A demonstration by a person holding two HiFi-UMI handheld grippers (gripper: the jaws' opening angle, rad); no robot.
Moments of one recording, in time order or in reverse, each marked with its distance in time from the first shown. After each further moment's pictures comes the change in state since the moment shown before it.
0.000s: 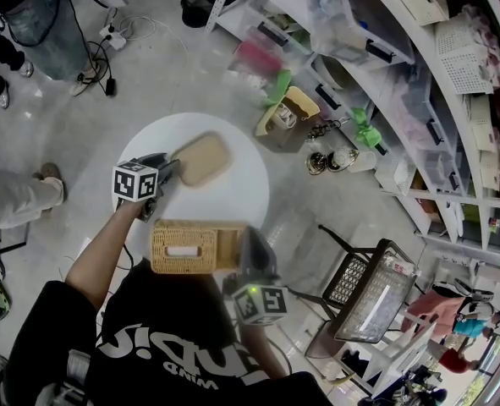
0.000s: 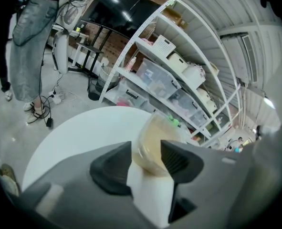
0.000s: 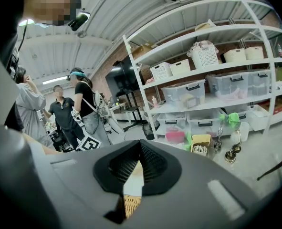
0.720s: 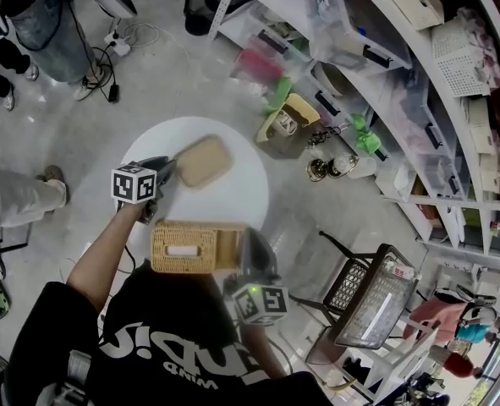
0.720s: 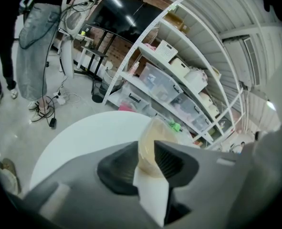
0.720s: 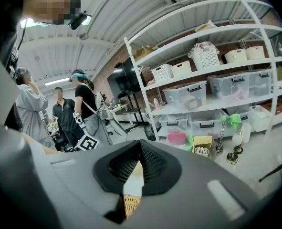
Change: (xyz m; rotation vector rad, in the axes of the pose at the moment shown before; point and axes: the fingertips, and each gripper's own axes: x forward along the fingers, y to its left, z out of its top) left arm -0.019 -0.013 0.010 -0.031 -0.042 0.033; right arm -0.013 -0.002 0.012 0.003 -0.021 0.018
